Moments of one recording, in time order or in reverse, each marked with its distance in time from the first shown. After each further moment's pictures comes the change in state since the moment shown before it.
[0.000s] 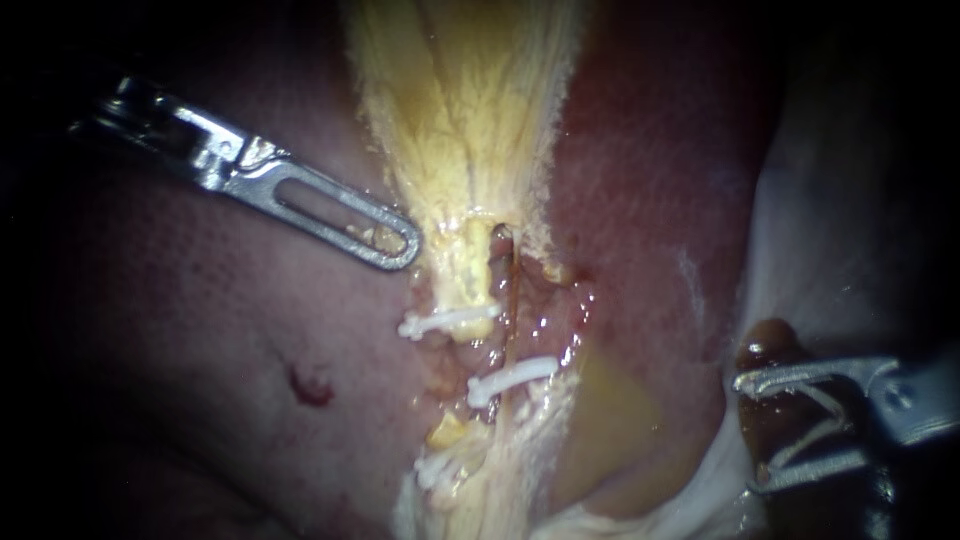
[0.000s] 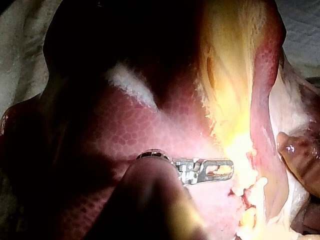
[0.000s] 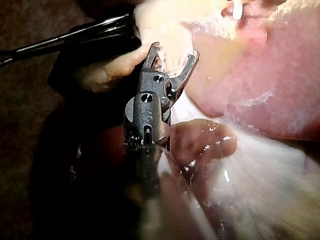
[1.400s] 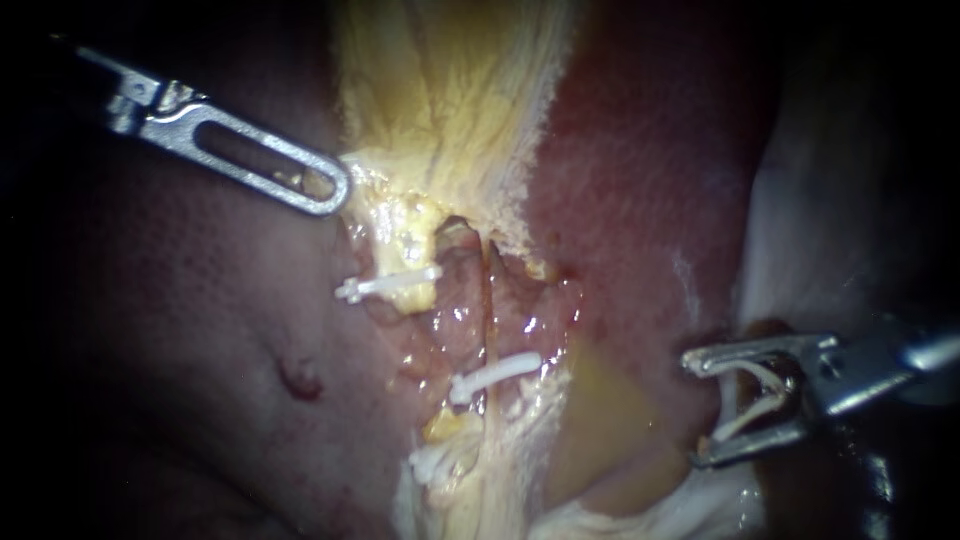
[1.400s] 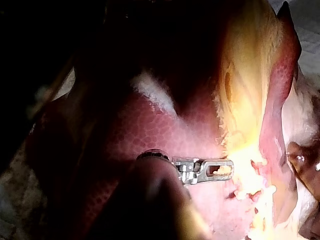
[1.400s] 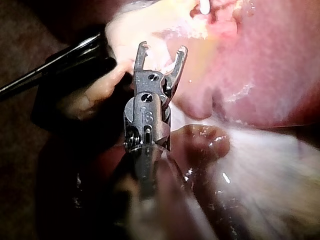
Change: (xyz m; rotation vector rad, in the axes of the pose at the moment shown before) right arm 0.002 0.004 0.005 -0.029 0.005 0.171; left arm -0.002 -0.001 -0.008 -0.002 -0.046 -0.018
